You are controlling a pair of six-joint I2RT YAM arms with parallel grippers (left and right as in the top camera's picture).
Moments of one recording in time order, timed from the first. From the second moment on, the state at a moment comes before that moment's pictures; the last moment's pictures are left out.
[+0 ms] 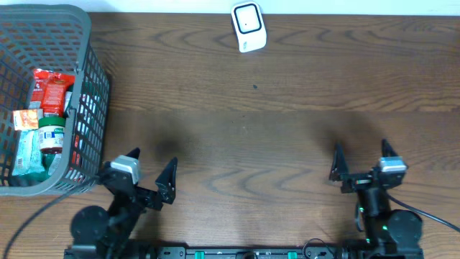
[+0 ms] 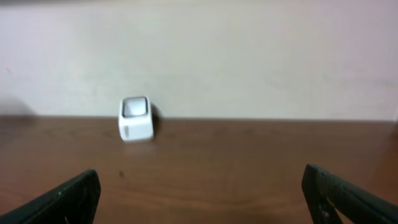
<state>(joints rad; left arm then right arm) -0.05 0.16 0.48 -0.52 0.31 -0.18 0.00 0.06 0.22 -0.14 -0.10 0.05</state>
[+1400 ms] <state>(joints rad) 0.40 1.53 2.16 -1.38 -0.01 0.10 0.00 1.31 1.50 -1.14 -0.23 0.07</state>
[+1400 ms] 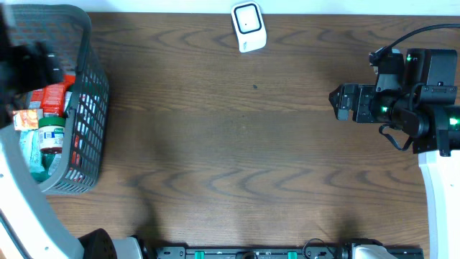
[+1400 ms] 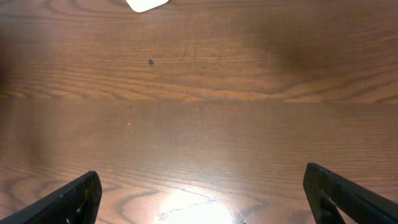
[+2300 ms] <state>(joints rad) 0.60 1.91 2.06 -1.37 0.01 0.09 0.00 1.31 1.50 -1.15 -0.23 0.07</state>
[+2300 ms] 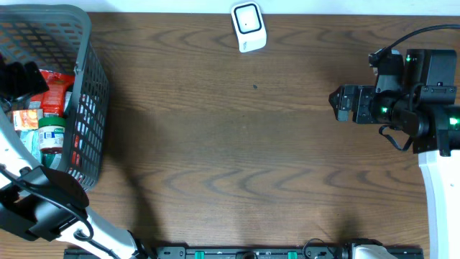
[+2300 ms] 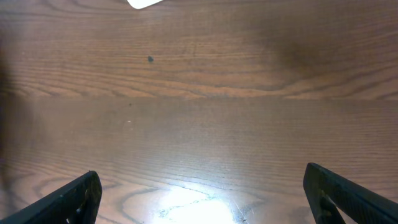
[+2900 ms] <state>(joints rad) 0.62 2.13 2.01 -1.38 -0.02 0.09 0.00 1.31 1.50 -1.15 -0.23 0.07</state>
